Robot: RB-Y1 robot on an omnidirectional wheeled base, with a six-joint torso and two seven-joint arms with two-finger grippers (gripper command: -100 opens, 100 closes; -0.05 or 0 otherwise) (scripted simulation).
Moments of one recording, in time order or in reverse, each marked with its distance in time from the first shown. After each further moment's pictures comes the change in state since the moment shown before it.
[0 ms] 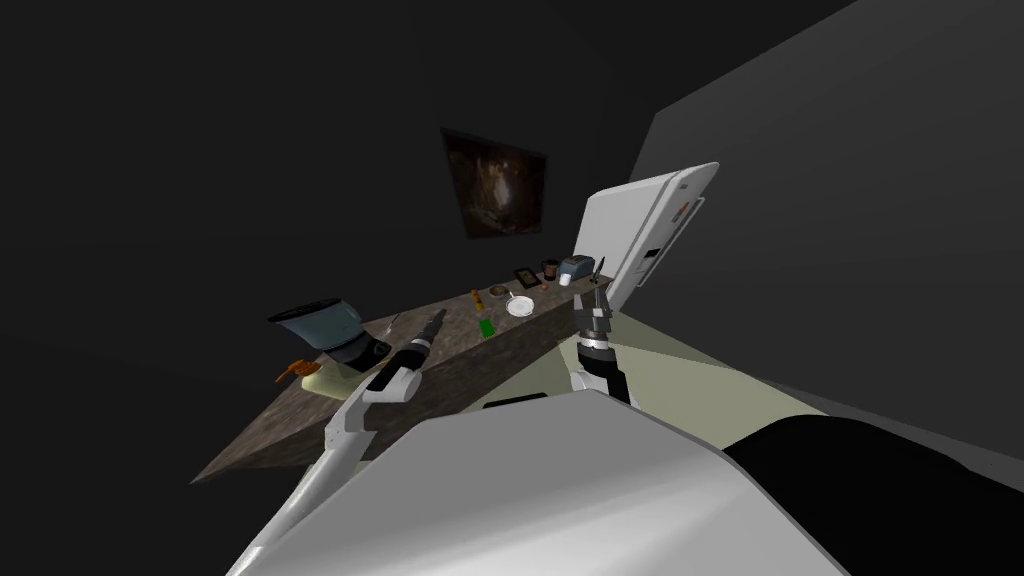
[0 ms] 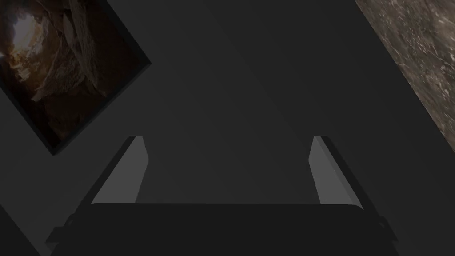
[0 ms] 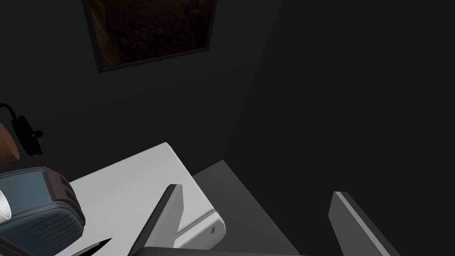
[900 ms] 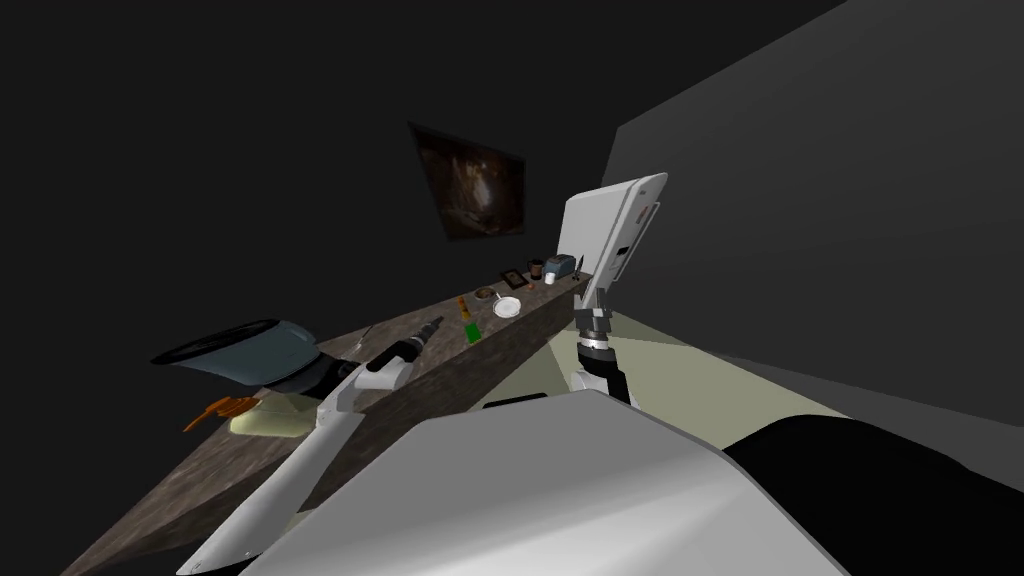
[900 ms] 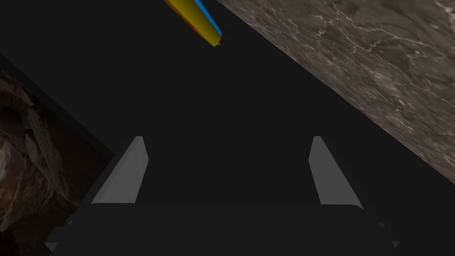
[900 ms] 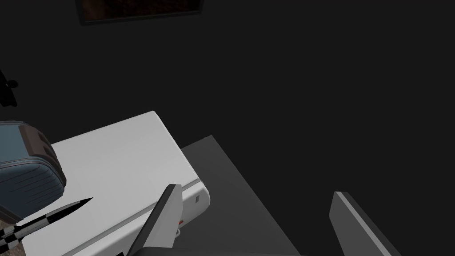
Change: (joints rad) left arm -0.106 0.163 -0.022 0.158 0.125 0.248 -0.125; right arm 0.000 0.000 0.000 0.000 0.000 0.000 0.000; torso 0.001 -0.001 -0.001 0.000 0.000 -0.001
